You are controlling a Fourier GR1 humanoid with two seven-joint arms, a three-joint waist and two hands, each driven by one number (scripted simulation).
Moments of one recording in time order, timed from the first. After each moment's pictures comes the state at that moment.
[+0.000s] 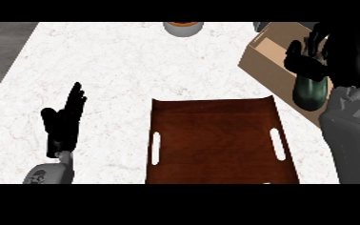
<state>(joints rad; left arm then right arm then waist) -0.09 0.18 0.03 -1.33 0.02 0.21 0.04 -0.59 -0.33 0.06 -1.76 1.01 0.24 0.84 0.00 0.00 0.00</state>
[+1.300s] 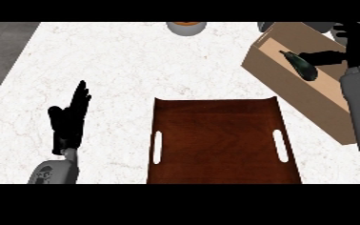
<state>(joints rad) -0.12 0.15 0.04 -1.29 0.00 0.19 0.02 -0.76 -0.43 -0.38 -0.72 0.73 -0.23 0.05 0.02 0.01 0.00</state>
